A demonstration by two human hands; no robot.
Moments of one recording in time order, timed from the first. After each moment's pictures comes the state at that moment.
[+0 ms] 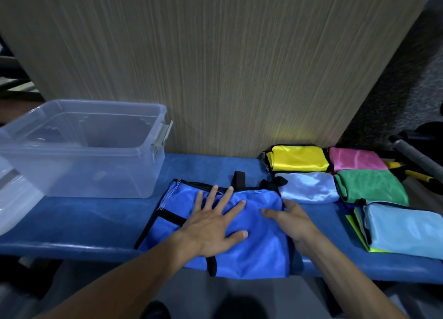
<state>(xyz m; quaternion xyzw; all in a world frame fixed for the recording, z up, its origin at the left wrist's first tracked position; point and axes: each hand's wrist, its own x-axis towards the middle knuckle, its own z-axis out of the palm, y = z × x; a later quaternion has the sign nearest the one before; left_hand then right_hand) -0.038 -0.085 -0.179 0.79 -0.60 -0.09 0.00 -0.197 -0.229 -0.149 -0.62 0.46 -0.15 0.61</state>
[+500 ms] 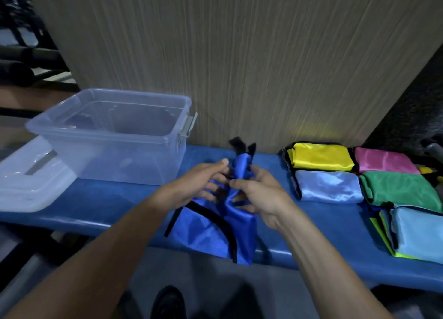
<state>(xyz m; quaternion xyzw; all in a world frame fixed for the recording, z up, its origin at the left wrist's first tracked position) 0.027 -0.059 -0.119 0.65 -0.33 -0.43 0.53 -0.116 -0.155 -0.095 -0.65 0.32 -0.11 0.68</state>
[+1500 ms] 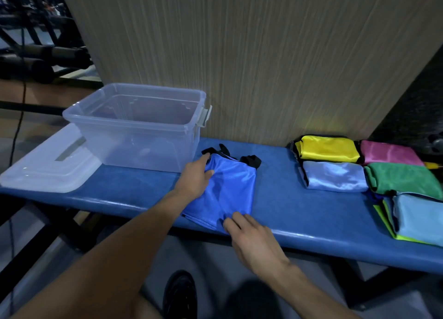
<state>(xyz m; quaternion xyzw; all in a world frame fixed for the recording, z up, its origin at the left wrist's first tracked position) 0.047 -0.027 -0.166 0.87 -0.37 -0.07 0.31 -0.172 -0.090 -0.213 -0.97 0.04 -0.24 -0.04</state>
